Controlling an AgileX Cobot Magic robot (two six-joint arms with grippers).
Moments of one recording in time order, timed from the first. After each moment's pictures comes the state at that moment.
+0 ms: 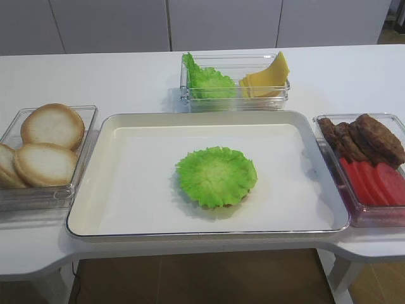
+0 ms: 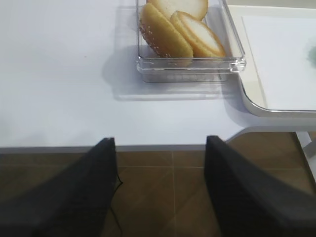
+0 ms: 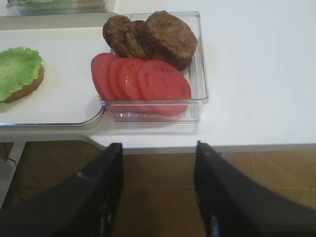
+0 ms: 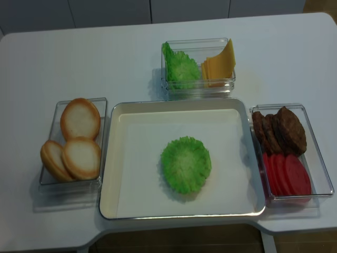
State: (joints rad) left arm 0.02 -0.02 -0.49 -0.01 1.18 -0.08; right arm 0.12 -0.02 -0.48 0.06 1.13 0.08
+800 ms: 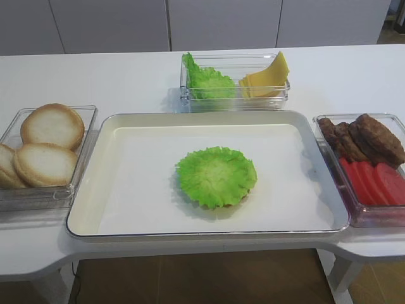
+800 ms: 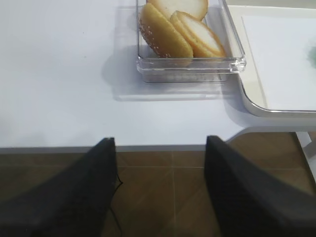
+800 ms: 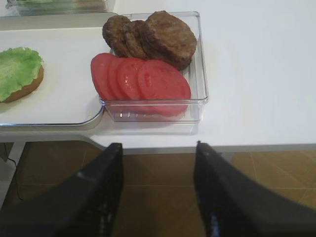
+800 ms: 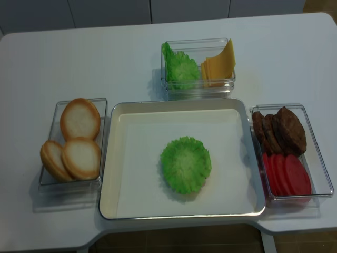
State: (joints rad) left arm 0.02 -0.02 -0.49 -0.01 1.18 -0.08; right arm 0.12 -0.02 -0.48 0.06 1.13 0.08
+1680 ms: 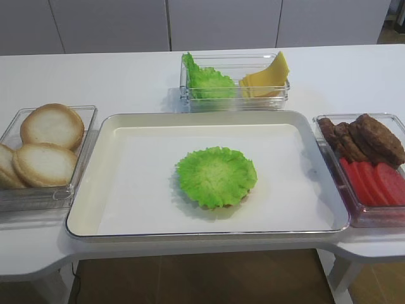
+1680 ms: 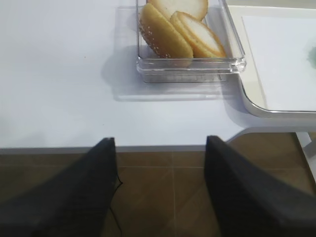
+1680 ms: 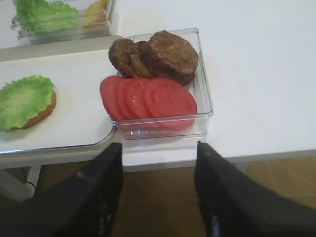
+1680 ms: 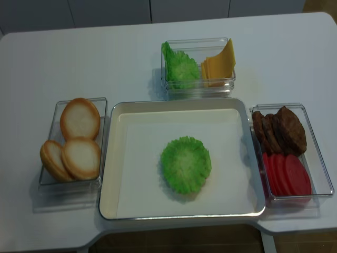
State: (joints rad) left arm 0.02 -0.02 -0.49 -0.01 1.18 -0.08; right arm 0.12 -0.02 -0.52 0.06 1.11 0.16
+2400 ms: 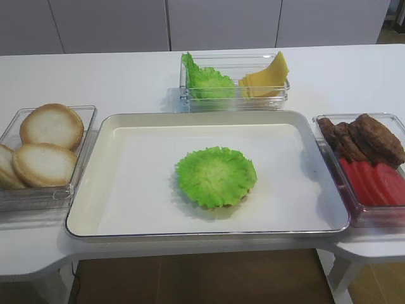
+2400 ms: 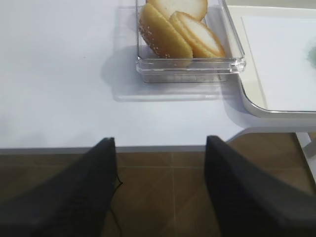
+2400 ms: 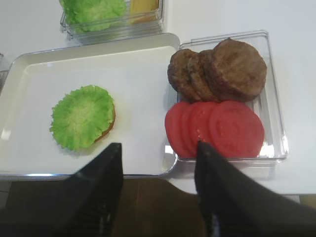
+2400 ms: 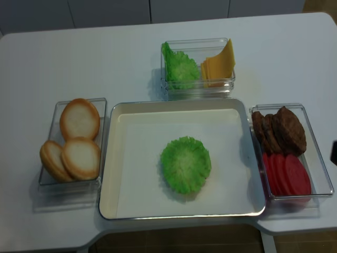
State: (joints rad) left arm 0.02 -0.02 -0.49 -0.01 1.18 -0.08; right arm 0.12 0.67 -0.90 0.27 1.06 0.11
